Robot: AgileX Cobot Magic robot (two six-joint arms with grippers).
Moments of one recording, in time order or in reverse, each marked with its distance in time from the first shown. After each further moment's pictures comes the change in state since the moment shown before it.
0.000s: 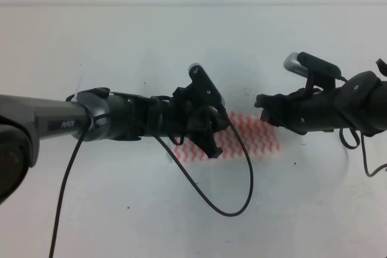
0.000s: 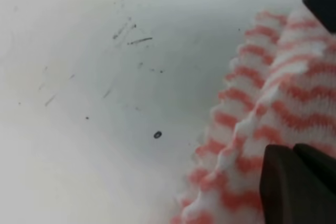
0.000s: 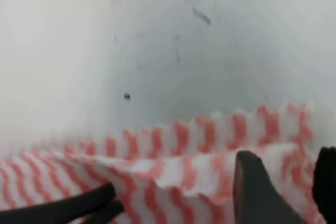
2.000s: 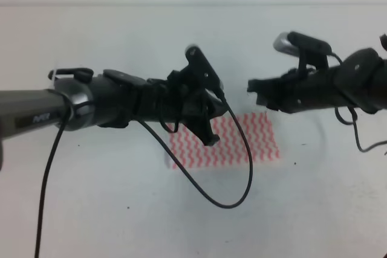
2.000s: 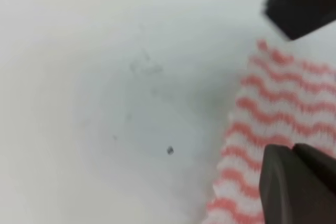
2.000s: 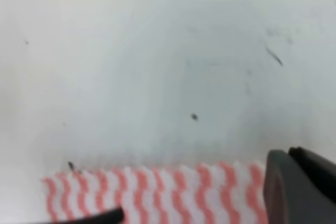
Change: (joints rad) left arm 0.001 -0.085 0.004 0.280 -0.013 -0.277; right arm 0.000 0.013 -0.086 -0.107 0.108 -0.001
